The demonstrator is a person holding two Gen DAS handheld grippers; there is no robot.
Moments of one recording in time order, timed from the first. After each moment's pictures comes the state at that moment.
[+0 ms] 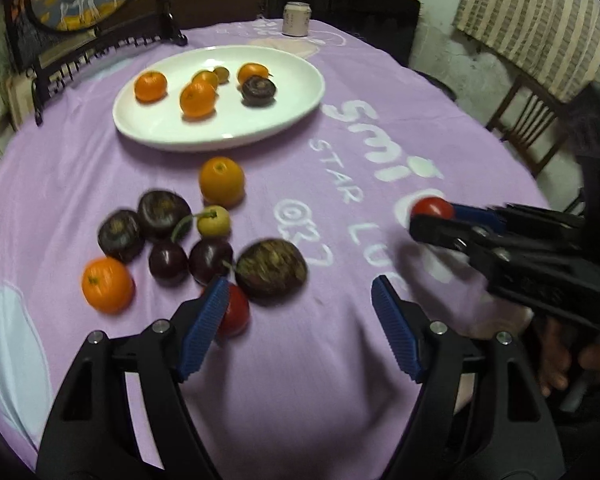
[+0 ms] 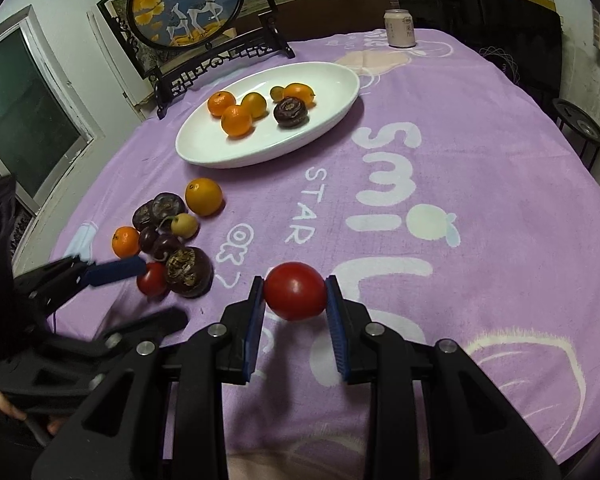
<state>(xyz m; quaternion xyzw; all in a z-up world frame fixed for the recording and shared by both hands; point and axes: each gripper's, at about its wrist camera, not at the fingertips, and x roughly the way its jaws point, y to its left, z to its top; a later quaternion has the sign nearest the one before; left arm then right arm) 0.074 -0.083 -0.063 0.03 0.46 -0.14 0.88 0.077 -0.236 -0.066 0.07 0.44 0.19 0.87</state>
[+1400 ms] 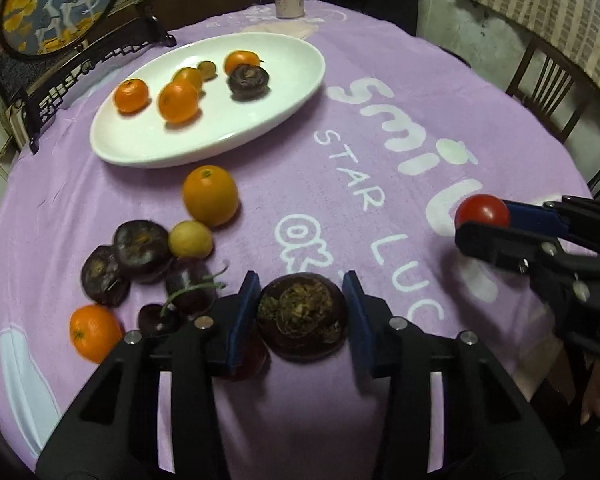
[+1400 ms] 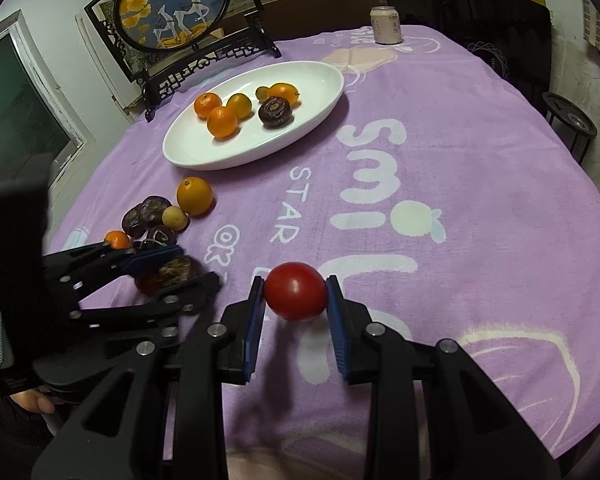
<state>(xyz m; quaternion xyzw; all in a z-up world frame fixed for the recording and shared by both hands) 0.100 -0.099 -0.079 0.08 0.47 -0.12 0.87 0.079 -0.242 -0.064 0.07 0.45 0.16 0.88</state>
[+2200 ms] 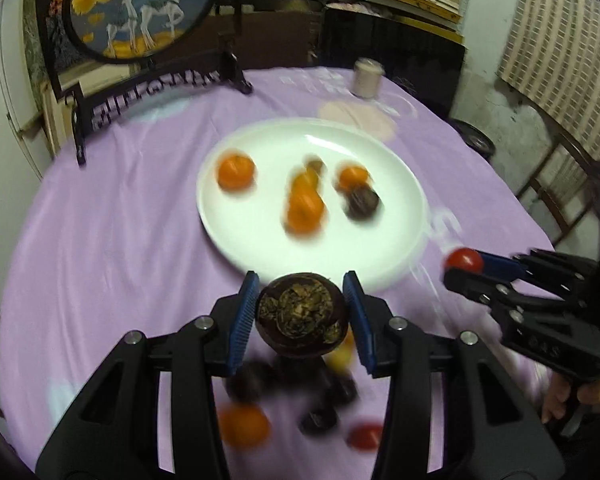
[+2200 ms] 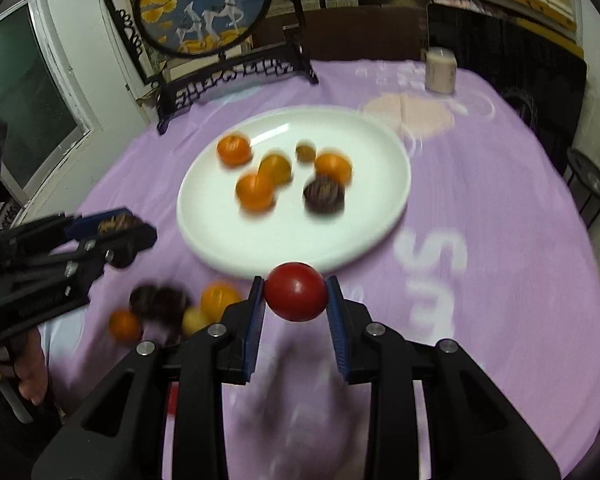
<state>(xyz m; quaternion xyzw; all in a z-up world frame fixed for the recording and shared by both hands) 0.182 -0.004 0.000 0.00 0.41 -0.07 0.91 0.179 -0.179 -0.018 0.01 0.43 0.19 0.88</state>
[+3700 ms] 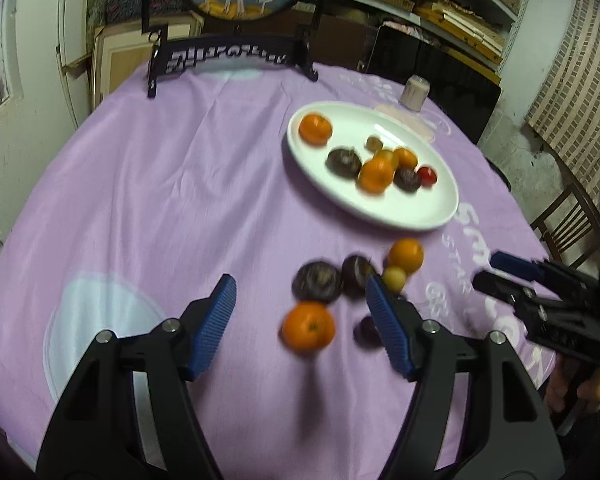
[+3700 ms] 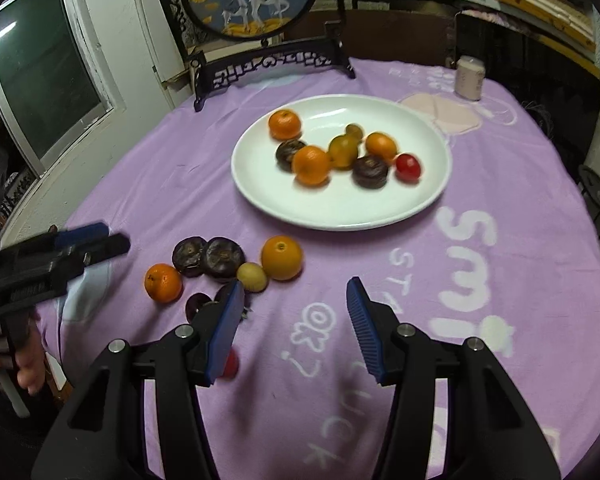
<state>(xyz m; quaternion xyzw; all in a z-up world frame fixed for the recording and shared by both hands) 0.078 0.069 -0.024 -0.10 0.42 -0.02 0.90 0.121 -0.146 -0.031 -0.02 0.43 0.22 0.88</state>
